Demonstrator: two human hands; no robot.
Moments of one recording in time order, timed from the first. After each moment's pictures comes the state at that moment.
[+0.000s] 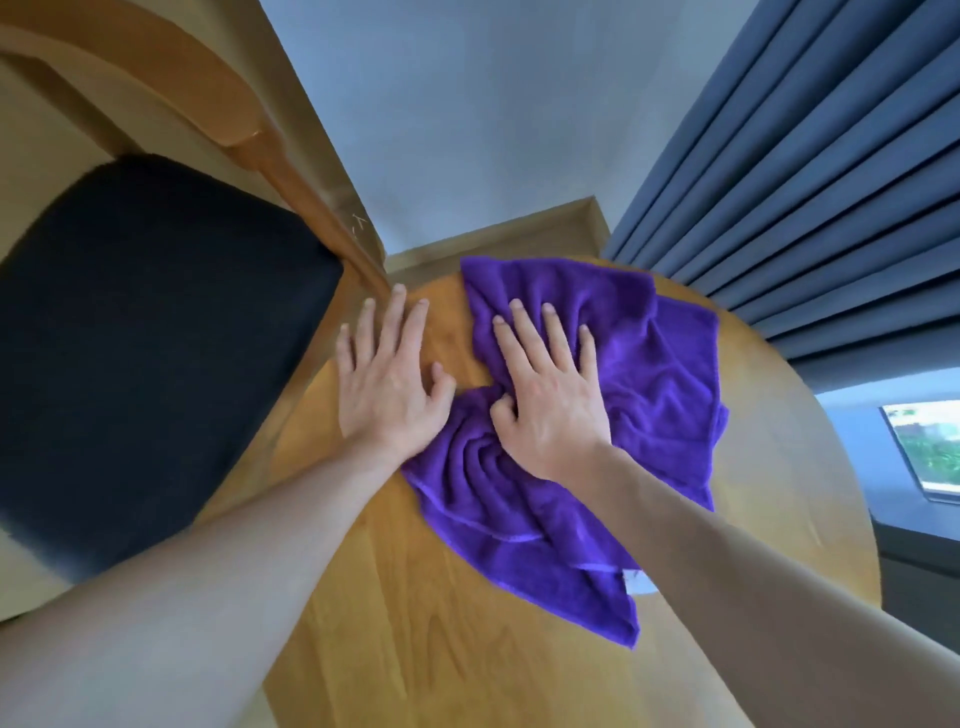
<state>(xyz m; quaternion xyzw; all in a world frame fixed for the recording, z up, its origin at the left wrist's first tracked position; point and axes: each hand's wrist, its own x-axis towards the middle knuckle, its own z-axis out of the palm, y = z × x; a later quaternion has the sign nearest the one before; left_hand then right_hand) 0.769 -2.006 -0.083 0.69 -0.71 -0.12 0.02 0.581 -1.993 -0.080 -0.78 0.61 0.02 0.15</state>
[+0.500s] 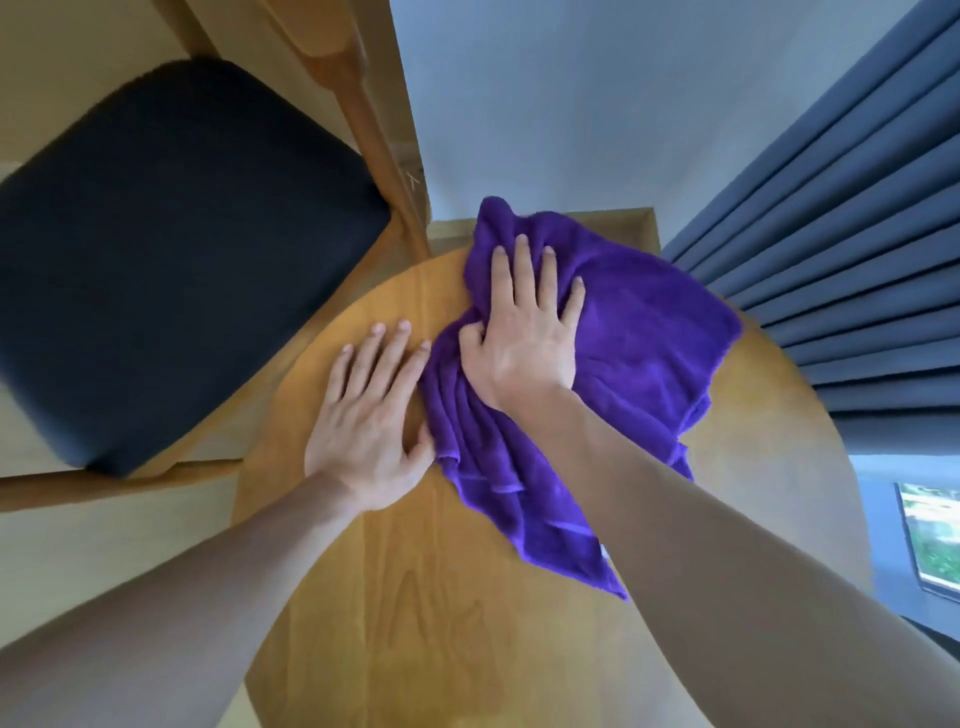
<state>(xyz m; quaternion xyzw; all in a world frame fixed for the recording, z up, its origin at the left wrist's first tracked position) 0.796 -1.914 -0.093 0.68 -0.72 -0.11 -0.01 0.637 -2.033 -0.080 -0.78 0.61 0.02 0.15</state>
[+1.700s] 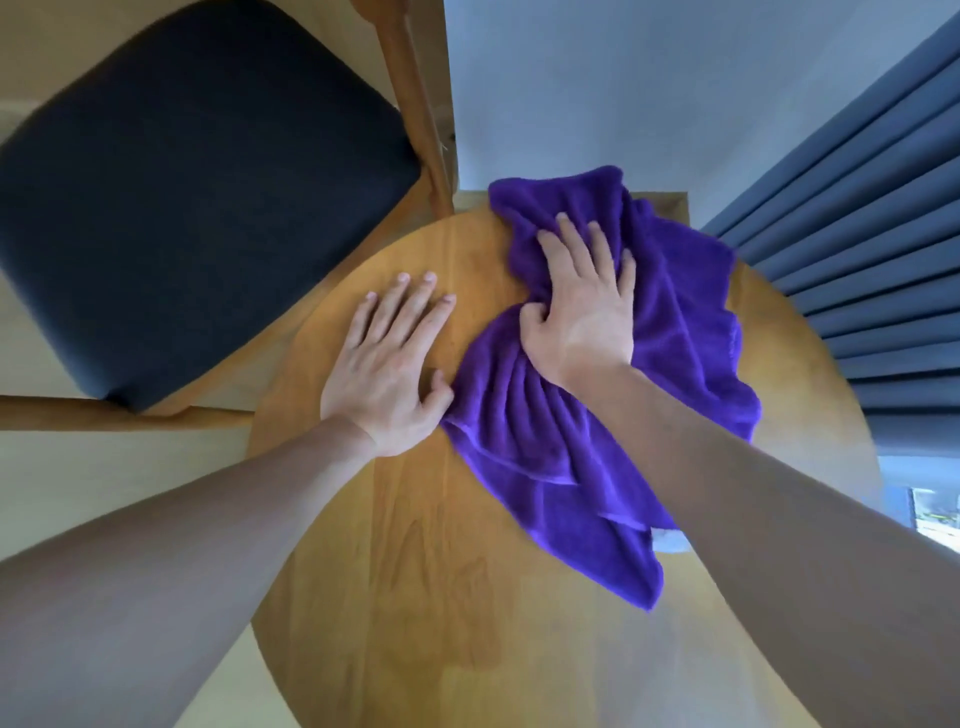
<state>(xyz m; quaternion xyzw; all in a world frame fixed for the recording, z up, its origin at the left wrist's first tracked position) 0.793 -1.917 -0.087 0.69 -0.71 -0.12 0.02 0.600 -2.030 -0.080 -0.79 0.58 -0.03 0.19</state>
